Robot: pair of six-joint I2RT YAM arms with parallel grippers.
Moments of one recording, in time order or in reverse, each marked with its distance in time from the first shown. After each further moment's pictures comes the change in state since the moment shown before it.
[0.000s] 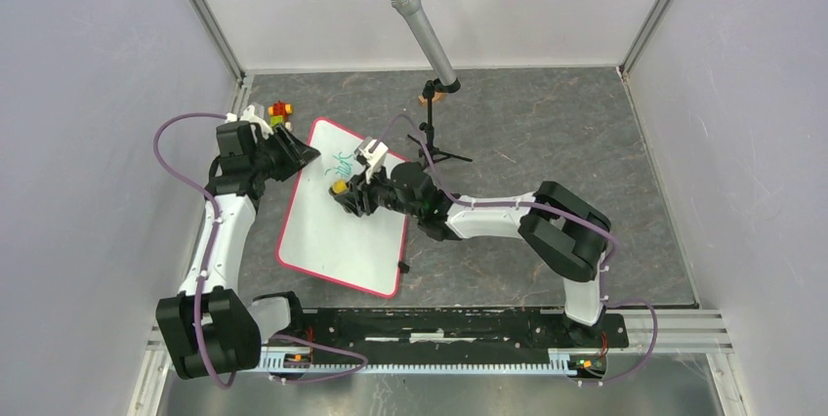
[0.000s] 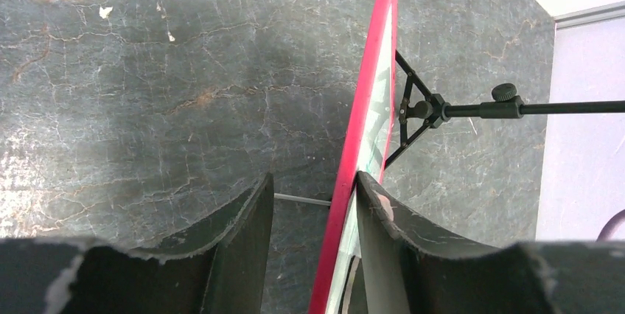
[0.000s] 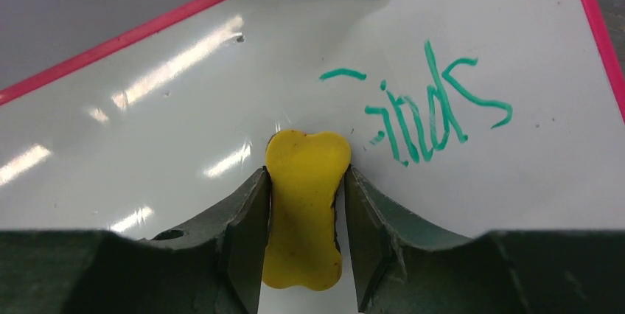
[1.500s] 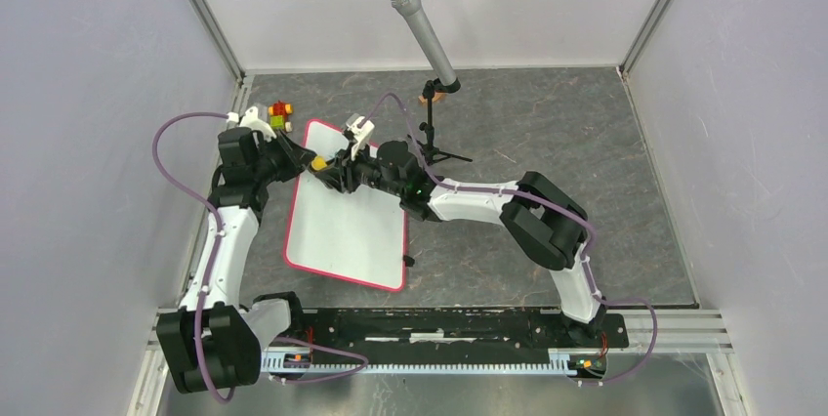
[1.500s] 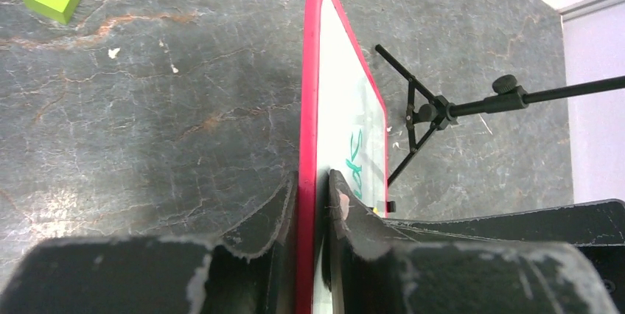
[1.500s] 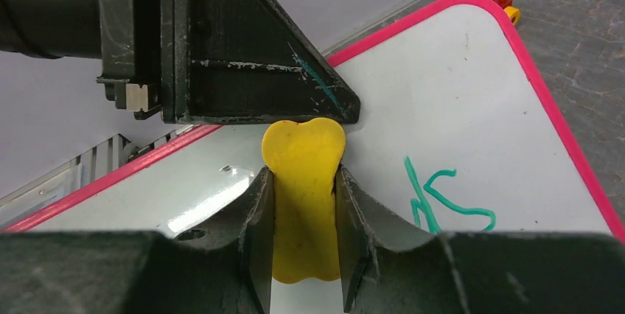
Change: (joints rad) left arm -0.028 -0.072 -0.072 0.109 -0.013 0.072; right arm -0.045 0.156 0.276 -0.016 -0.050 0.043
